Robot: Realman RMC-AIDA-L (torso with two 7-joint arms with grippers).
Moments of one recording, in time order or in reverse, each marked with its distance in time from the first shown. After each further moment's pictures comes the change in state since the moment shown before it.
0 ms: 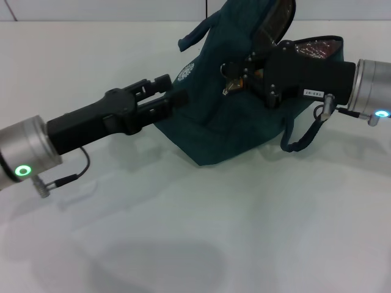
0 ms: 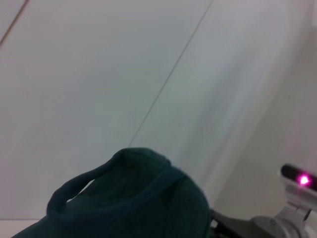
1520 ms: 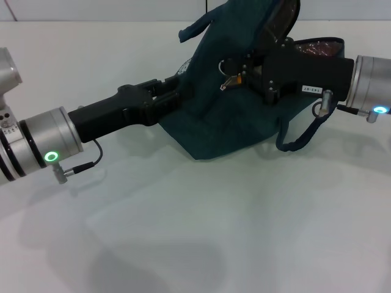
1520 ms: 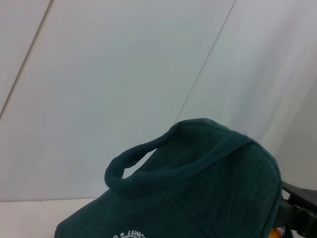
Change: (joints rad) left arm -0.078 -0.001 0.014 -0.080 0.019 -0.190 0.082; right arm 0.010 -0.001 0.000 0.000 0.000 0.011 0.015
